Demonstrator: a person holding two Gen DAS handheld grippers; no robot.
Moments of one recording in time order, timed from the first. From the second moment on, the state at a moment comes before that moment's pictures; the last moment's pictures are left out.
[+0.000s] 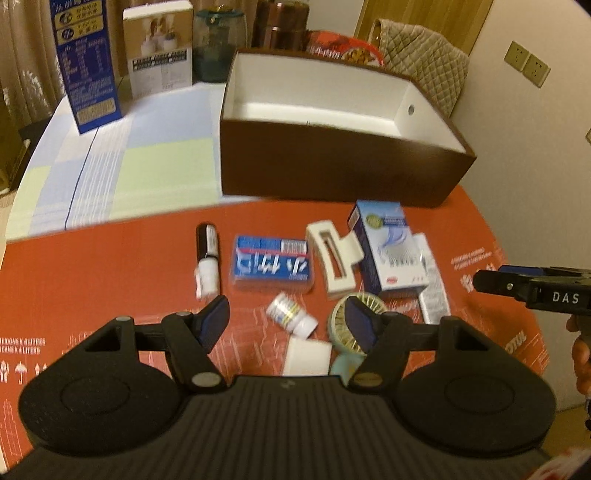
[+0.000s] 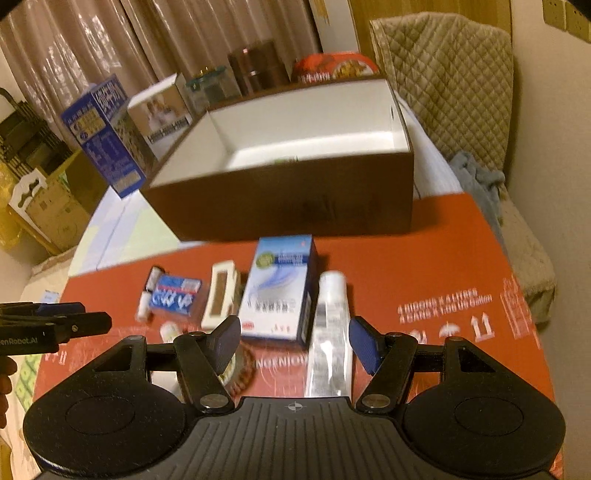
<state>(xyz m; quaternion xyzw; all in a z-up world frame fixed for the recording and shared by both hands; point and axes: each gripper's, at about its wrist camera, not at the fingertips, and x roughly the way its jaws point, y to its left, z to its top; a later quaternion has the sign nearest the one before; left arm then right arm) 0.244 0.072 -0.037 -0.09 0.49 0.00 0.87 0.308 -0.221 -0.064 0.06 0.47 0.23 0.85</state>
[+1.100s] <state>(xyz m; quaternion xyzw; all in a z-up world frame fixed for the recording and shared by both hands) 0.236 0.041 -0.117 -0.01 0.54 -0.06 0.84 0.279 -0.228 -0.116 0.05 0.52 0.20 0.83</state>
